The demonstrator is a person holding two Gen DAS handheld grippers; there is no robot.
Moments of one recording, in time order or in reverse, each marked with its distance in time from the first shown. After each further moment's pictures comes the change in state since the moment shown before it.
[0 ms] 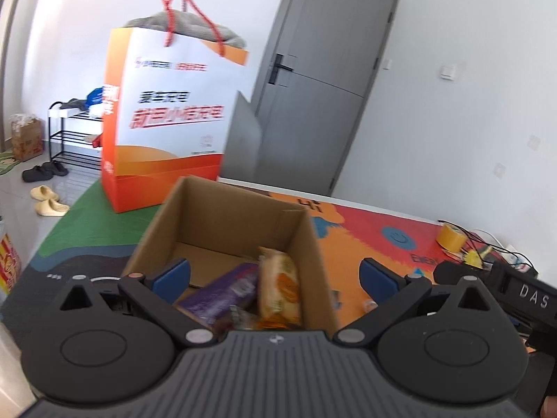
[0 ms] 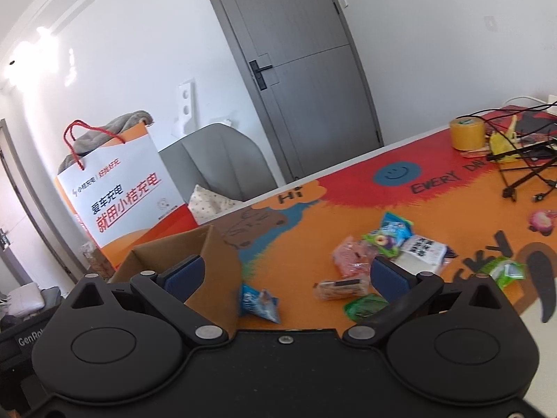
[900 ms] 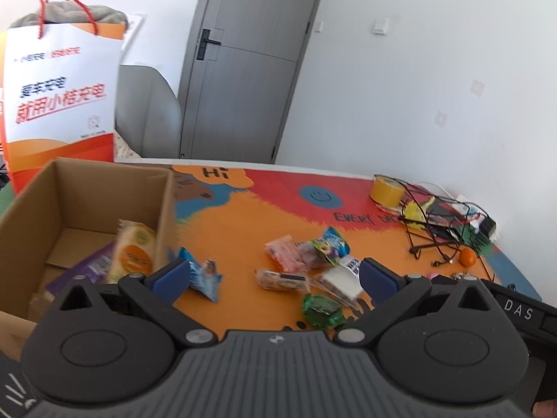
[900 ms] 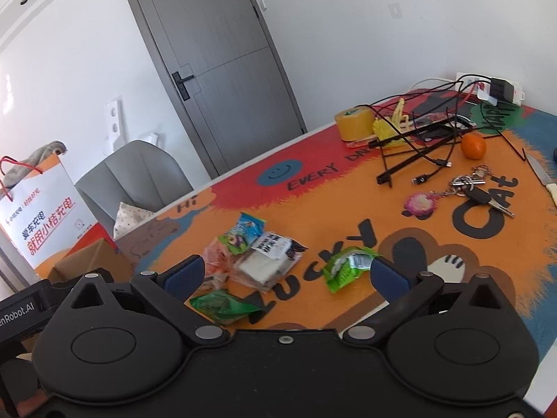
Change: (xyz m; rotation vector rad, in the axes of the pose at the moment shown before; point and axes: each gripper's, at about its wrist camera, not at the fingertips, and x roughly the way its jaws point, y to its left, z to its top) left arm 0.034 -0.099 -0.028 0.129 0.098 -0.158; right arm -0.033 -0.108 -0.006 0.116 -0.007 -0.199
